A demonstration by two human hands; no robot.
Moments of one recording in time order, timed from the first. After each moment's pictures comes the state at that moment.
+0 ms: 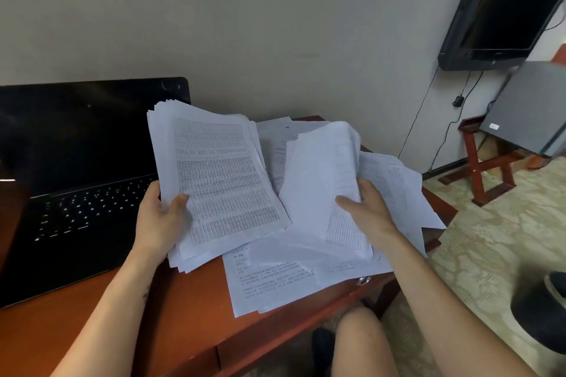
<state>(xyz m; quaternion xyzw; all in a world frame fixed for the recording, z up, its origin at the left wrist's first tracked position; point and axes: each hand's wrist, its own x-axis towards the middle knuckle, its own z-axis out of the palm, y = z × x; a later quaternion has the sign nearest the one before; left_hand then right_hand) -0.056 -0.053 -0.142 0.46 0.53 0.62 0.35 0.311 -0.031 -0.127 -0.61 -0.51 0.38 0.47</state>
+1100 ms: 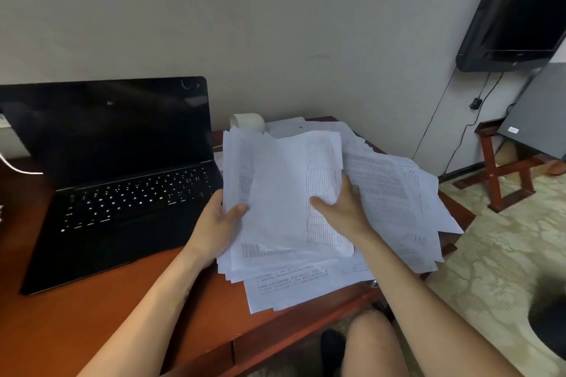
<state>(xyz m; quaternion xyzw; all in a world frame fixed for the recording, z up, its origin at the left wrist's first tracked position) -0.014 -0.064 -0.143 0.53 0.52 0.50 0.44 0.250 -0.013 -0.140 -0.64 -0.59 0.30 0.39</state>
